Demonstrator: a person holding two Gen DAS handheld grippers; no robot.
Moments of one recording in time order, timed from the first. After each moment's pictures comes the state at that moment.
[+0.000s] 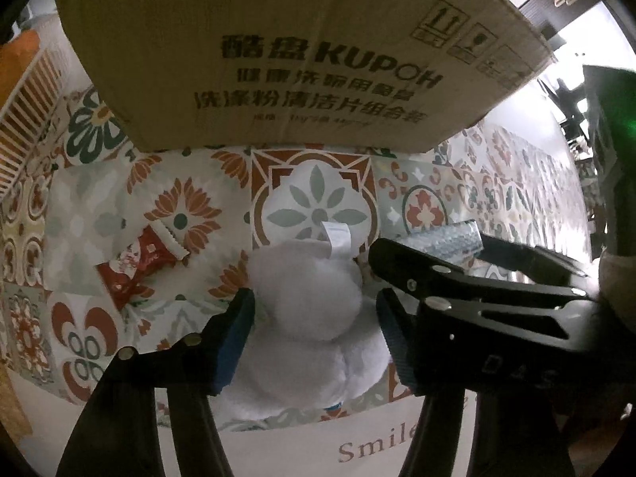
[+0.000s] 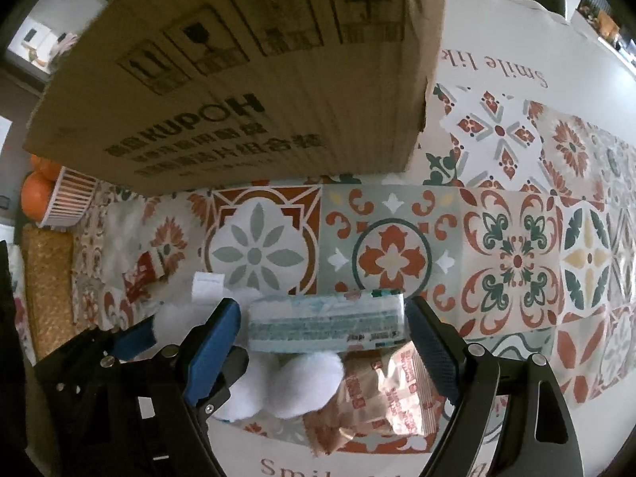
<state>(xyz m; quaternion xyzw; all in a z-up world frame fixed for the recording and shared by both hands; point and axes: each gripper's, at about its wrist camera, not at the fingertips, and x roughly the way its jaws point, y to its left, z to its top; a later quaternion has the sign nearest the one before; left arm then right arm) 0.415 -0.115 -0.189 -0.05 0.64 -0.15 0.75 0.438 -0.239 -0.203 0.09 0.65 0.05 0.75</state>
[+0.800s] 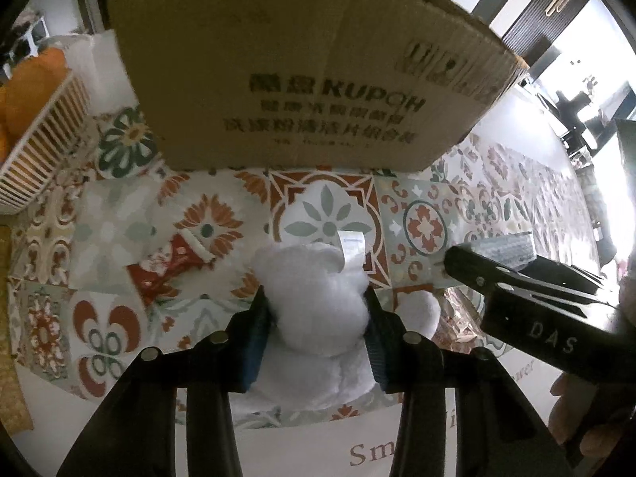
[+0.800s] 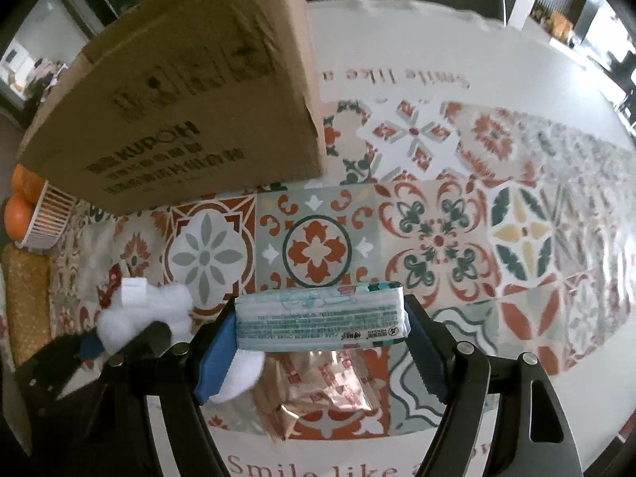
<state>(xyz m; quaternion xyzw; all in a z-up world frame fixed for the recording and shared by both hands) 0.388 -0.110 -0.174 -0.03 0.59 -0.13 0.79 0.401 -0.273 -0.177 0.08 0.60 -0.02 0.79</state>
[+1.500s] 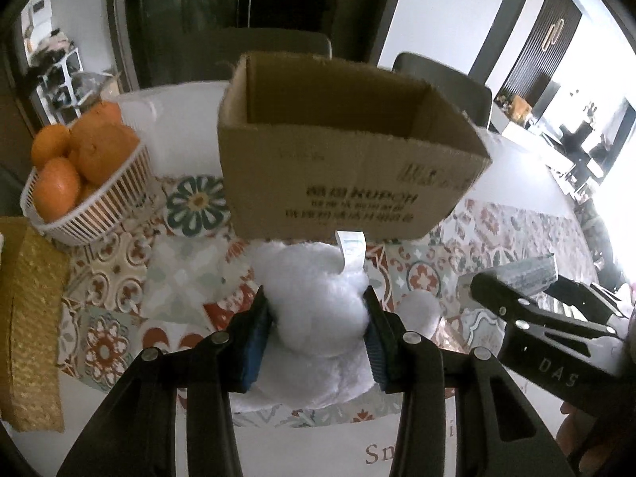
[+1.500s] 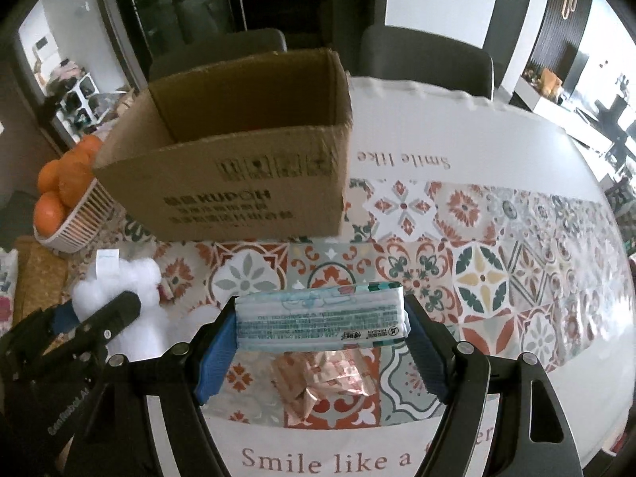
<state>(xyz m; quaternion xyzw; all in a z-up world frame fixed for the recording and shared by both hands) 0.373 -0.075 -0.102 -0.03 0.50 -0.10 0.86 0.378 -0.242 -0.101 0.03 0.52 -0.03 0.85</state>
